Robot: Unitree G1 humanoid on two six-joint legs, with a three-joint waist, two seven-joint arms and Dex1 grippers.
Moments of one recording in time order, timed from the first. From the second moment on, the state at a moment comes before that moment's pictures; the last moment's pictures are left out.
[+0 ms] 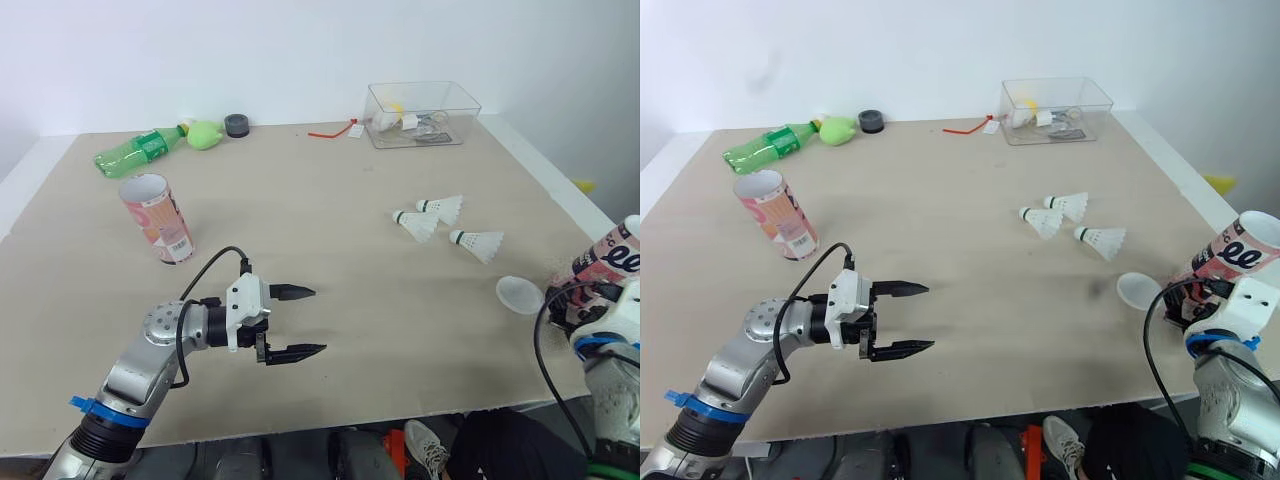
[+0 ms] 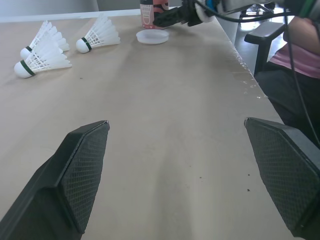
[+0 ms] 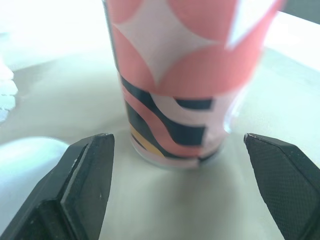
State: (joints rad) left arm -0.24 0.51 -0.19 -0.25 -0.39 0.20 -1.08; right arm -0.06 -0.50 -0.65 -0.02 0.45 0.55 0.07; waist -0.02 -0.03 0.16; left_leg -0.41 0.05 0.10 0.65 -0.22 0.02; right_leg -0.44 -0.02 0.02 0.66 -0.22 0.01
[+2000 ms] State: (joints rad) left arm -0.23 0.29 0.33 0.00 -0.27 0.42 -0.13; right arm -0.71 -0.40 0.16 0.42 0.29 -0.04 1.26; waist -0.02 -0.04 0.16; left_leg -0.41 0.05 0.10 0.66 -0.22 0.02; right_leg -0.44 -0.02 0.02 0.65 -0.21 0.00
